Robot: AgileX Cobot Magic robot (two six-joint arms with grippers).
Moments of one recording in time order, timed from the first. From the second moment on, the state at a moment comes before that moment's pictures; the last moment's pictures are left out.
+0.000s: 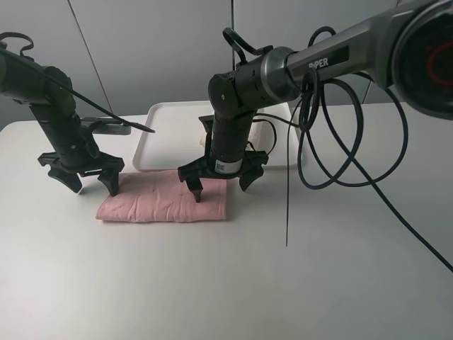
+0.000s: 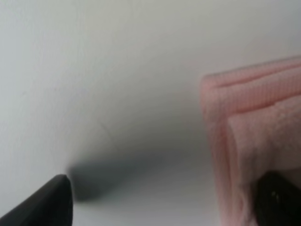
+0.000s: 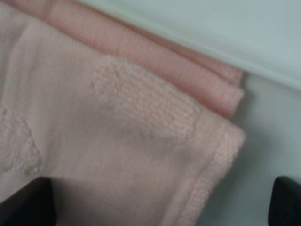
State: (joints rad) left arm -0.12 2.15 -1.32 0.02 0.84 0.00; right arm 0.70 2.30 -1.59 0.09 0.81 0.32
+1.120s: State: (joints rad) left arm -0.12 2.15 -1.32 0.02 0.84 0.00; right arm 0.70 2.33 -1.60 0.25 0.78 0.20
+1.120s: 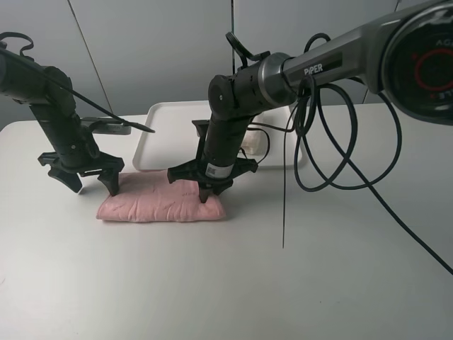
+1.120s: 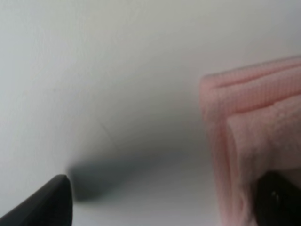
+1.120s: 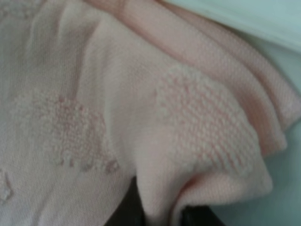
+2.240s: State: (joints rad) left arm -0.12 2.15 -1.32 0.02 0.84 -0.01; right arm 0.71 2.19 -1.59 0.52 0.81 0.07
